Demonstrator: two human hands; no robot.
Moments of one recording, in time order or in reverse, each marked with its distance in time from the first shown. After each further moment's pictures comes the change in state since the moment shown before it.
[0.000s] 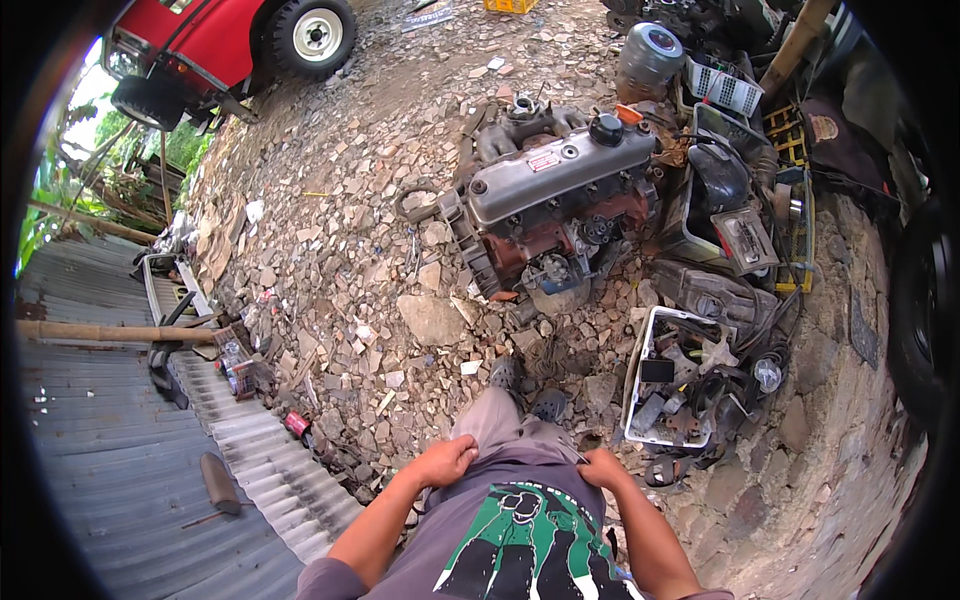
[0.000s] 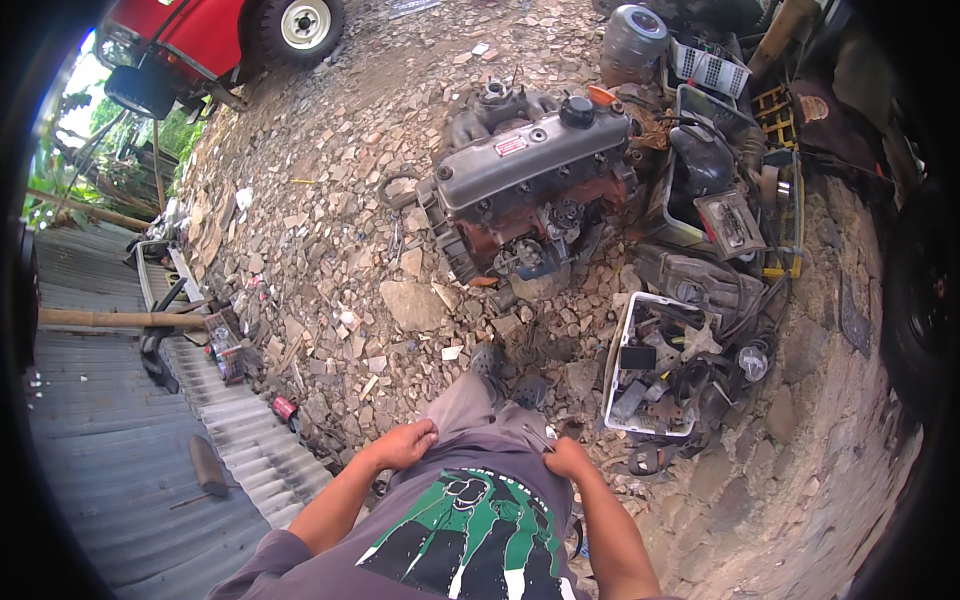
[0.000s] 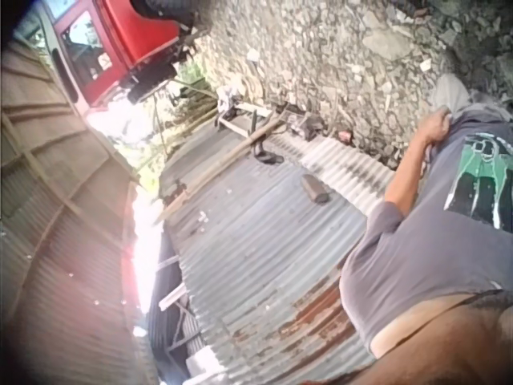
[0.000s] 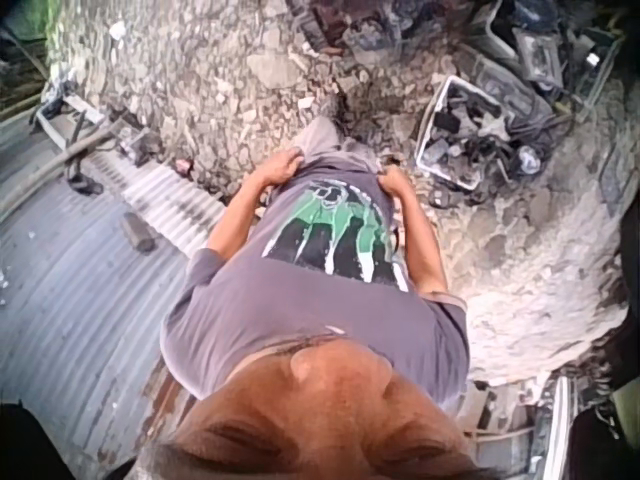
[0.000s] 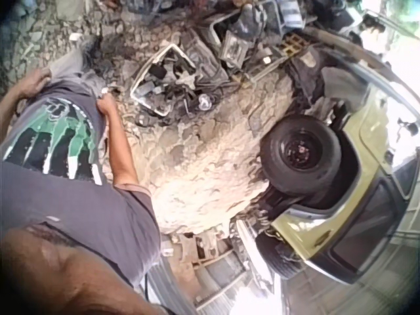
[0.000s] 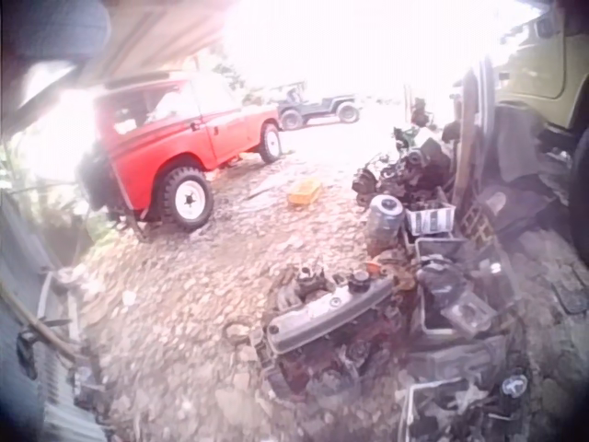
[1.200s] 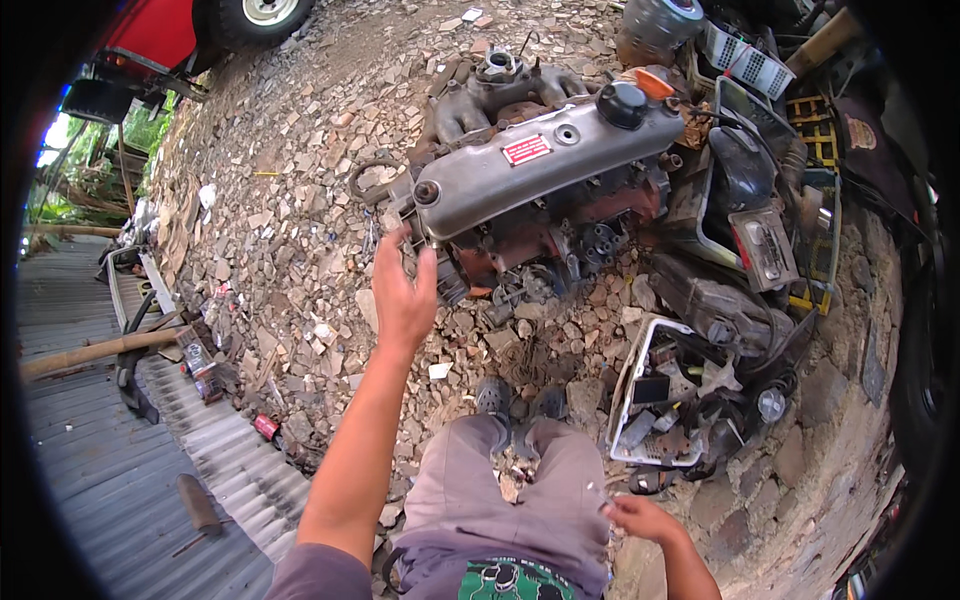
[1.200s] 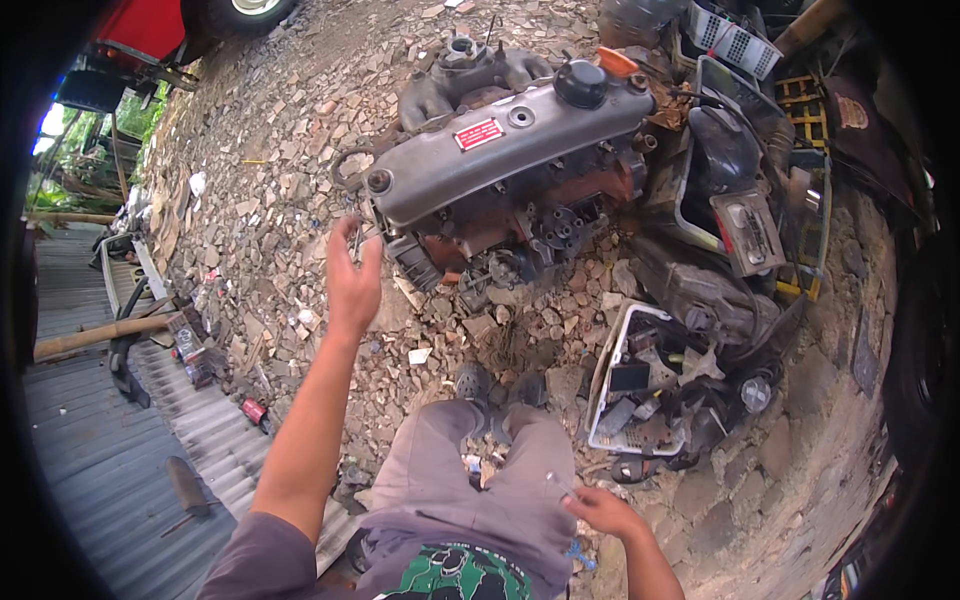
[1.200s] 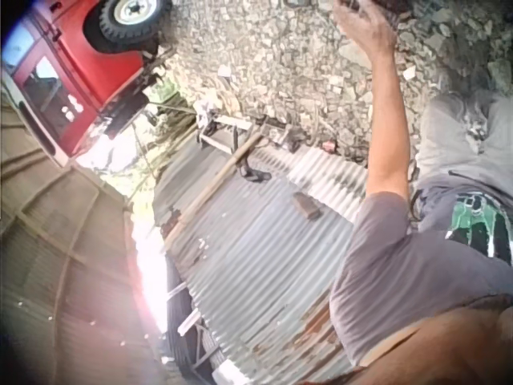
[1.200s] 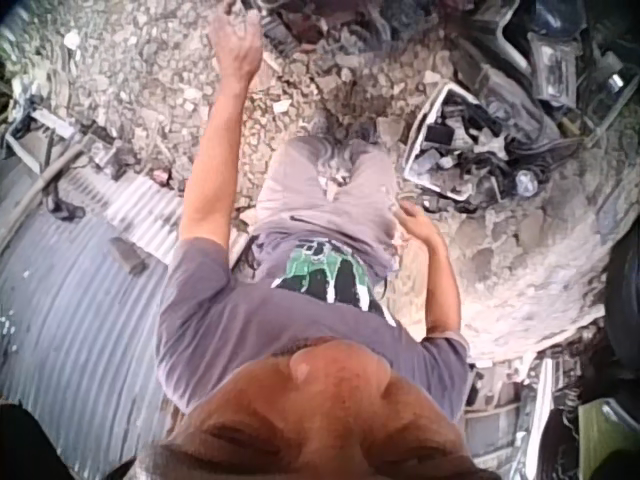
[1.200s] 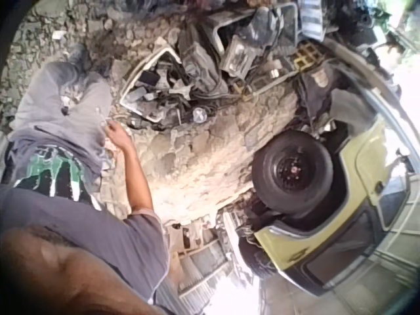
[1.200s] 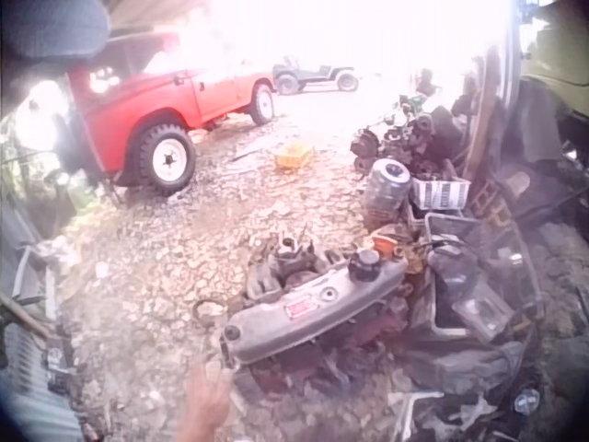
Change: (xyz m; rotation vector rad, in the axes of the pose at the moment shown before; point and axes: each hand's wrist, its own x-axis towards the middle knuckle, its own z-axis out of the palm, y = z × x) left_hand 0.285 0.075 -0.195 -0.012 1.210 0.317; right_hand -0.012 0.047 -0.122 0.532 -0.291 0.123
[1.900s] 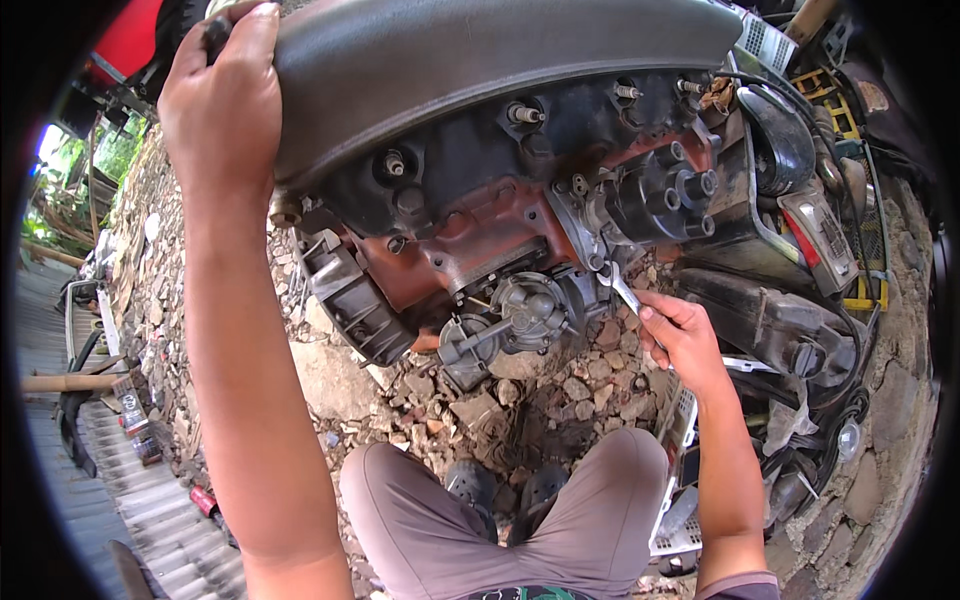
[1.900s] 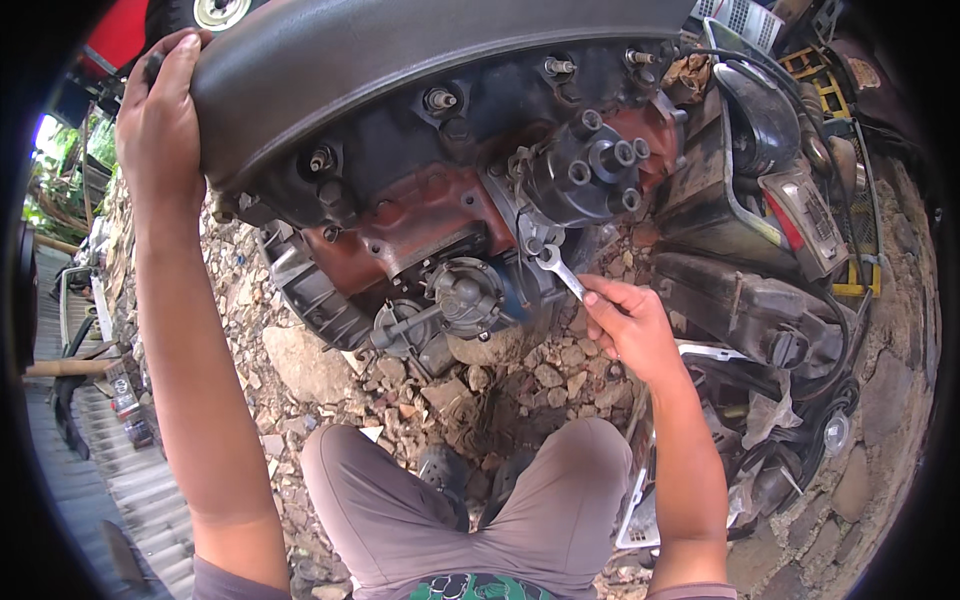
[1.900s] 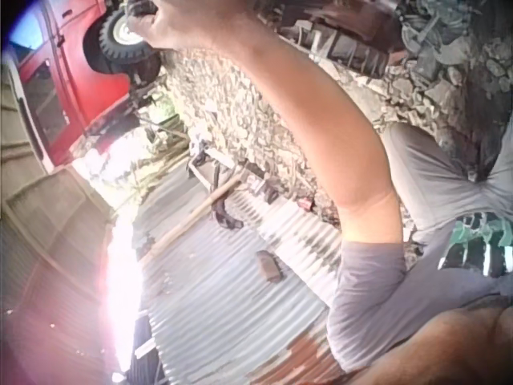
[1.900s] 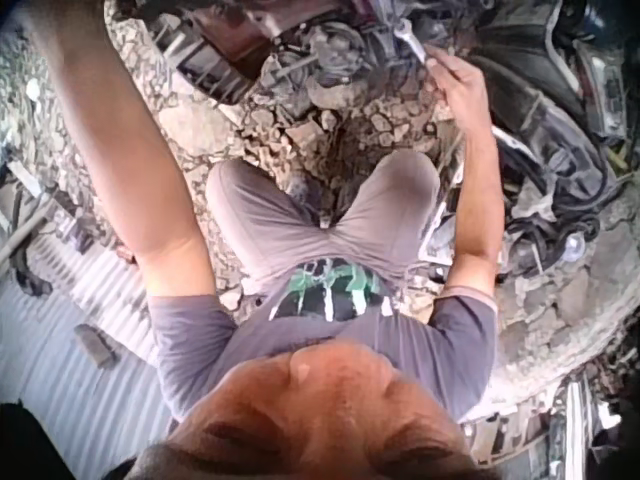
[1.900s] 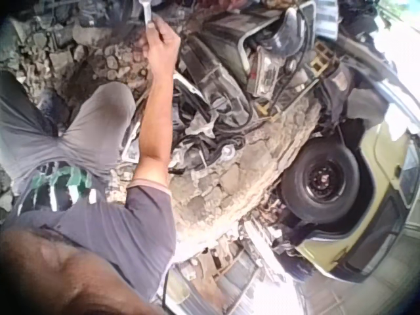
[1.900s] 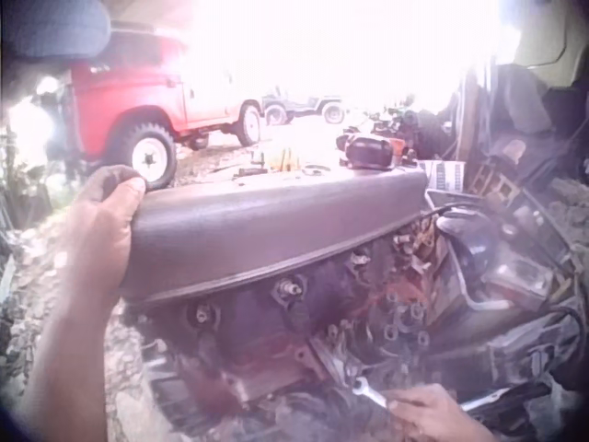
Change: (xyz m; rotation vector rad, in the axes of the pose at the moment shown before) left_hand 0.095 -0.071 0.106 -0.539 0.365 0.230; right_hand 0.313 -0.167 -0.181 0.204 0.578 -0.827
